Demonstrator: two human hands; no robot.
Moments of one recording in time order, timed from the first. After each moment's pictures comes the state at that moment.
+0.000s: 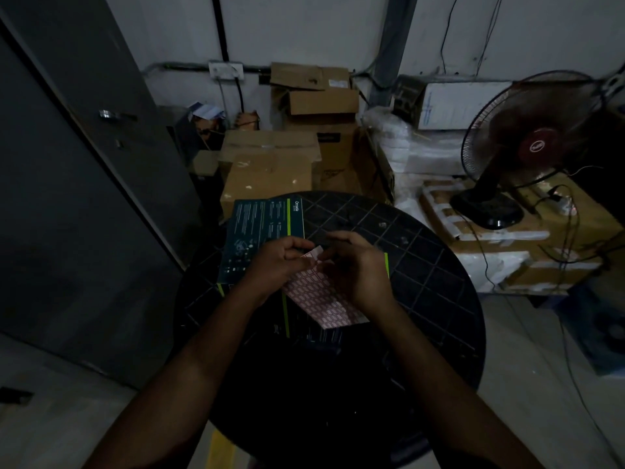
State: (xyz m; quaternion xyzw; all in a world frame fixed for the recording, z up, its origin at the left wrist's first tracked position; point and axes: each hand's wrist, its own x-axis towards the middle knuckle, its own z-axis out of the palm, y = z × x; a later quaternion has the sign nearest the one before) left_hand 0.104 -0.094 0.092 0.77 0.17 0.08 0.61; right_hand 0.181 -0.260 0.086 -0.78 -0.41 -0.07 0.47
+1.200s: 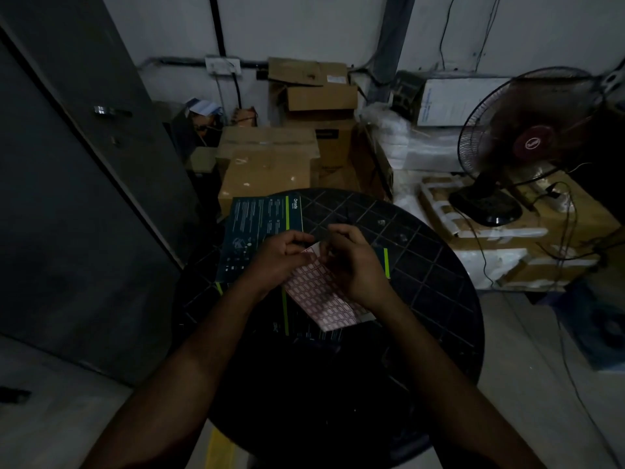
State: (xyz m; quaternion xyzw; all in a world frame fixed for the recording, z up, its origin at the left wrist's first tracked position) left_hand 0.109 -0.092 0.096 0.76 0.16 0.06 0.63; right_hand 0.197 -0.256 0.076 -0.78 -0.45 -0.01 0.45
